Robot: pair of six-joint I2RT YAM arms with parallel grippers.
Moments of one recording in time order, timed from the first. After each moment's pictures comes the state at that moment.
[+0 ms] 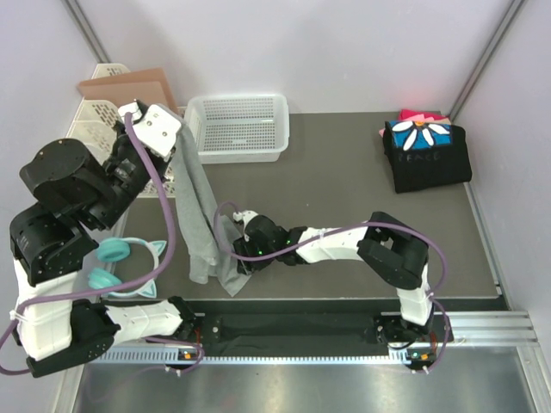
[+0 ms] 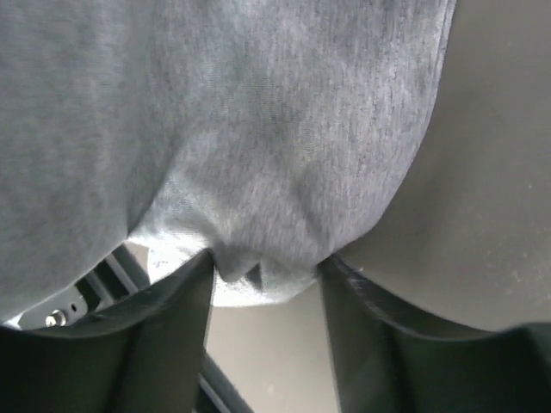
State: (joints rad) left arm -0.82 1.12 2.09 -0.95 -0.36 0.53; right arm 1.14 1.94 1.17 -0.01 -0.10 0.54
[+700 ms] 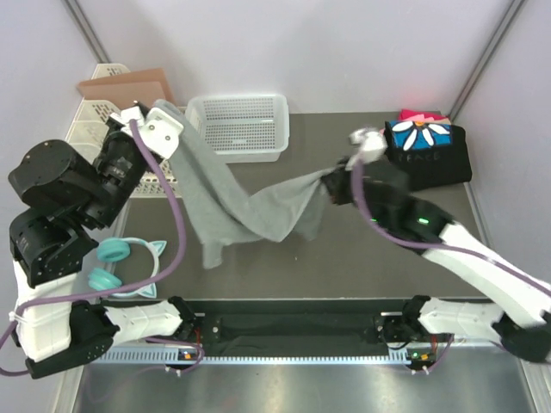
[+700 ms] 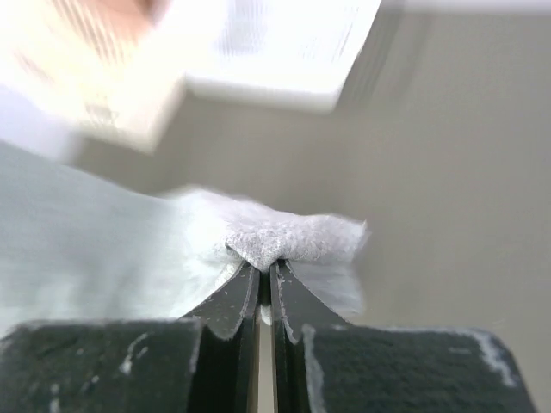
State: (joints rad) left arm -0.82 1.11 2.08 -0.85 -0.42 0.73; right arm 0.89 1.14 1.16 -0.37 0.34 0.42
